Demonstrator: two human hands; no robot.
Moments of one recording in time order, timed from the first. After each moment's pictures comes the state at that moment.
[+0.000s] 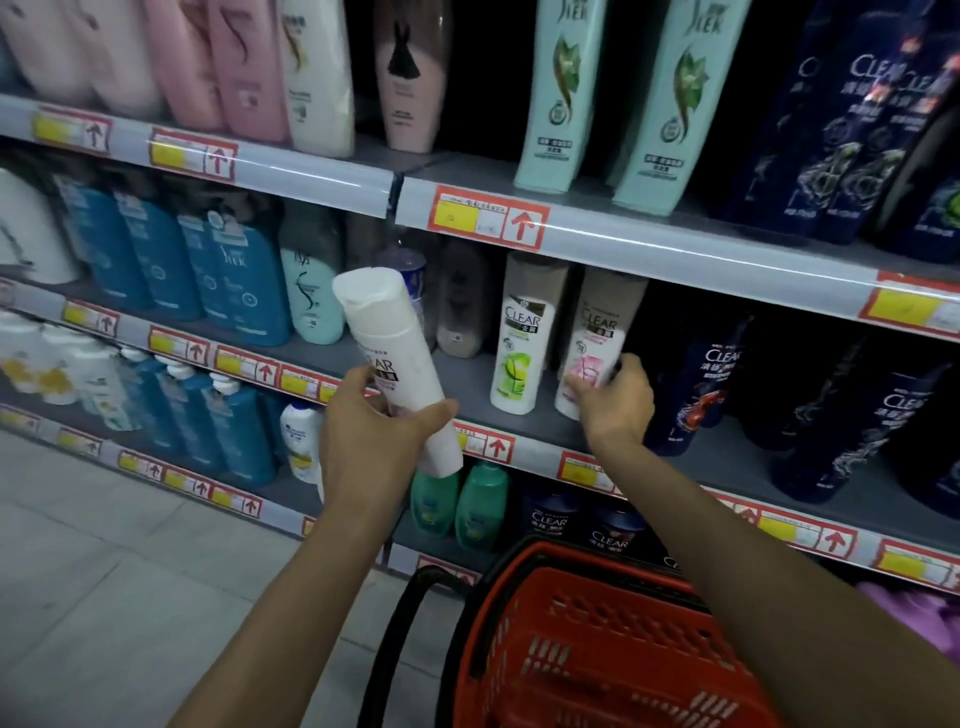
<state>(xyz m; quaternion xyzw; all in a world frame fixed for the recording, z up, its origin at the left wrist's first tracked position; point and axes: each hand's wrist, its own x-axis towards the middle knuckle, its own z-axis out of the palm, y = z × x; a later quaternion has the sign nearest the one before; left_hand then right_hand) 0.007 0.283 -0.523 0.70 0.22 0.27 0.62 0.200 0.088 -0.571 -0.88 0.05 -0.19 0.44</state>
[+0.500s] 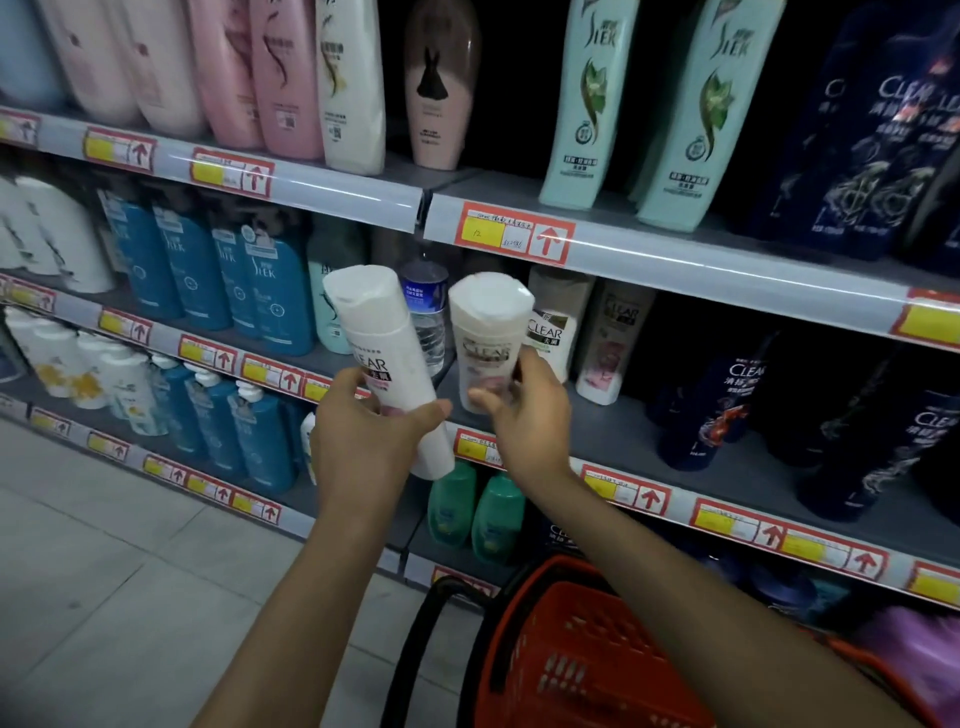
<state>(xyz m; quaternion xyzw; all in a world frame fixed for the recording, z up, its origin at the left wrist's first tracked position) -0.003 0.299 -0.508 0.69 0.28 0.29 0.60 0.120 0.183 -0.551 -0.83 -0.21 -0.17 0.49</state>
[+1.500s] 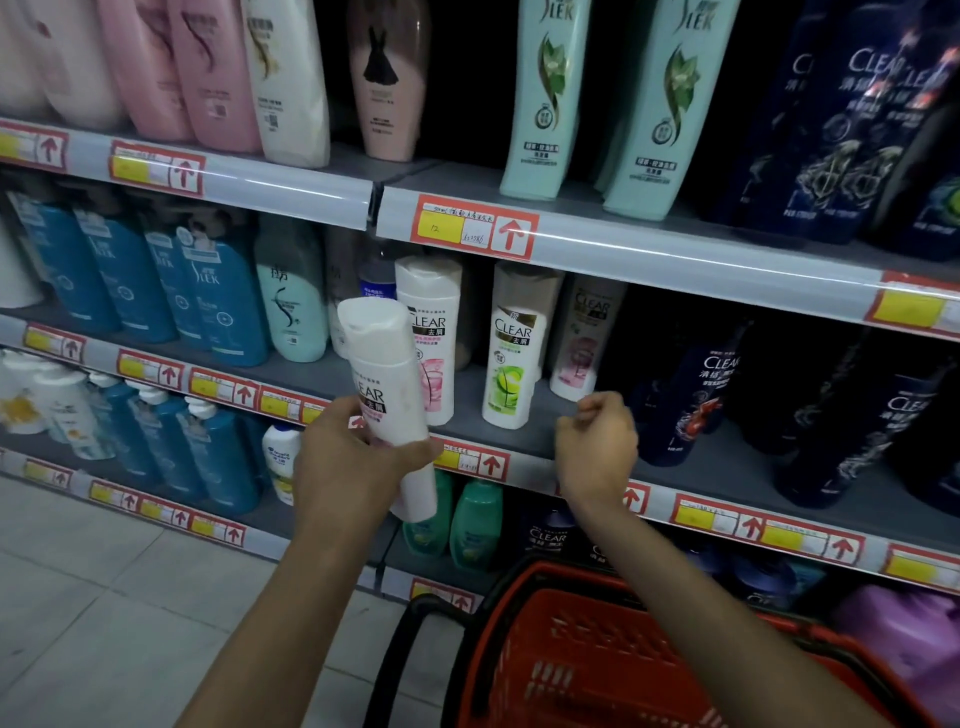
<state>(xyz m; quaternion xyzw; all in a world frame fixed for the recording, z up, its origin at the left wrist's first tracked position) 0.011 0.294 -0.522 0.72 0.26 0.20 0.61 0.150 0.107 -0.582 -0.86 0.05 -0.21 0.46</state>
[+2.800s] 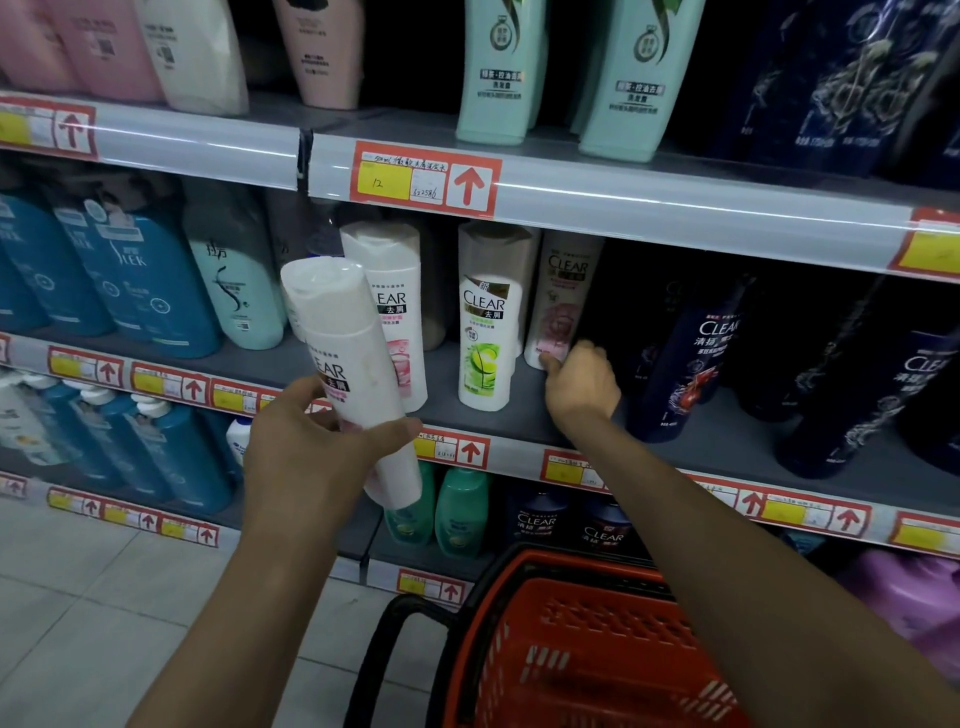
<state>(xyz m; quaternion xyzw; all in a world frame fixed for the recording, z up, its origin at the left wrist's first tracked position) 0.027 0.286 -0.521 0.73 0.25 0.20 0.60 0.249 0.101 -0.594 -0.96 0.06 -0.13 0.25</state>
